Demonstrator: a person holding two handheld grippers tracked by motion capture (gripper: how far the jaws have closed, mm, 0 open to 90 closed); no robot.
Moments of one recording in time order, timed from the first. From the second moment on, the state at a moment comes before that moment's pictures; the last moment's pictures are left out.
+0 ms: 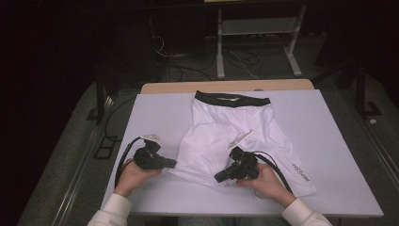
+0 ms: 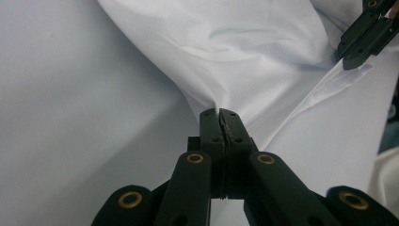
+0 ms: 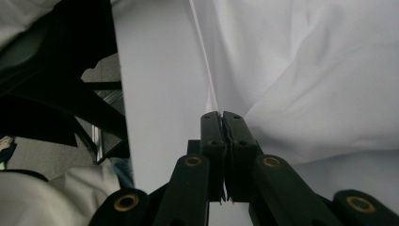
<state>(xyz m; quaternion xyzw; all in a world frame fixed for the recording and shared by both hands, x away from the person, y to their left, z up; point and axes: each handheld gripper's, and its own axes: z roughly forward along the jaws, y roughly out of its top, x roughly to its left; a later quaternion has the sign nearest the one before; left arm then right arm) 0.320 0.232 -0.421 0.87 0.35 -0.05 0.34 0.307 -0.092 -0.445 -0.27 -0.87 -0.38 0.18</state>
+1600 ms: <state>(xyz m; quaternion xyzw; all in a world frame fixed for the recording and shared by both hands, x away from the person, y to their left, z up) 0.286 0.249 -0.407 0.88 0.31 -0.02 0.37 0.280 -0.068 -0.435 -0.22 -0.89 -0.37 0.16</state>
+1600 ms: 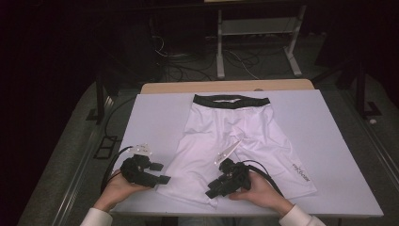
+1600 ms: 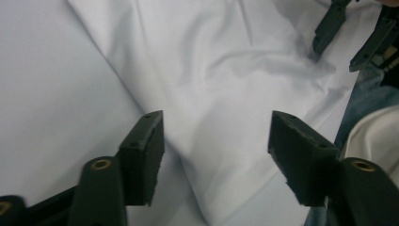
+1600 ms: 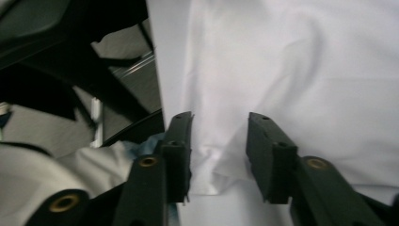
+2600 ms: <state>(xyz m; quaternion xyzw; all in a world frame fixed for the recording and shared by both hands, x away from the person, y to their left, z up) 0.319 0.208 -0.391 0.85 0.29 0.05 0.44 0.319 -0.169 -0.391 -0.34 -0.83 -0.43 0.01</state>
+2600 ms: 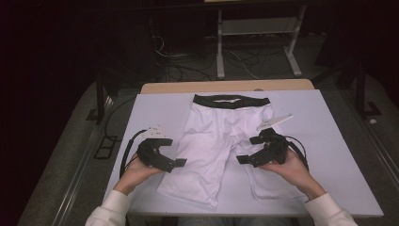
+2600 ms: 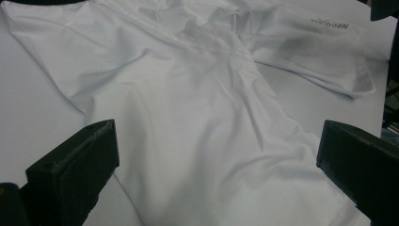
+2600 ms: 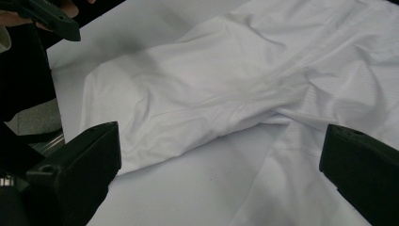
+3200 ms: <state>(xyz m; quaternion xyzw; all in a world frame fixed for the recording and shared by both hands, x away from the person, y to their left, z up) 0.317 0.206 -0.401 0.81 0.32 0.06 0.48 0.312 -0.234 -0.389 -0.40 -0.79 -0.45 -0.04</state>
